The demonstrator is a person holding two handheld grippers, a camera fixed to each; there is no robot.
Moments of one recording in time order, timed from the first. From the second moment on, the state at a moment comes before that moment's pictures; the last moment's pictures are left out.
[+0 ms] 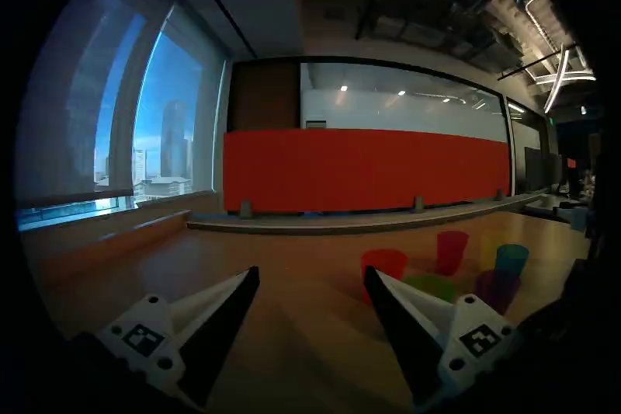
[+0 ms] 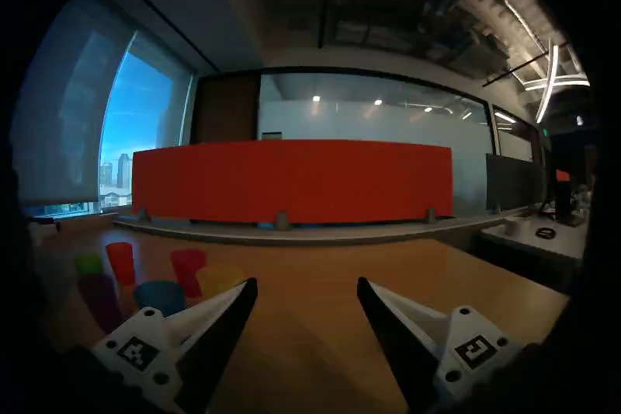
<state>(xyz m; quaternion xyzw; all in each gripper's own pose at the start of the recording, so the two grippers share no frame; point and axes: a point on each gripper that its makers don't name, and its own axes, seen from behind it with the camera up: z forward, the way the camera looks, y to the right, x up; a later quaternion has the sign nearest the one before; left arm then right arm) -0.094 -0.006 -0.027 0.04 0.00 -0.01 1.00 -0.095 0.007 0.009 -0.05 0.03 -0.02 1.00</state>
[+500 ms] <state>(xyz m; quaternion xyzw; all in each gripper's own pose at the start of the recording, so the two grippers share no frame) -0.094 -0.006 -0.026 0.04 0.00 -0.01 1.00 -0.095 0.007 0.009 -0.05 0.03 -0.02 1.00</state>
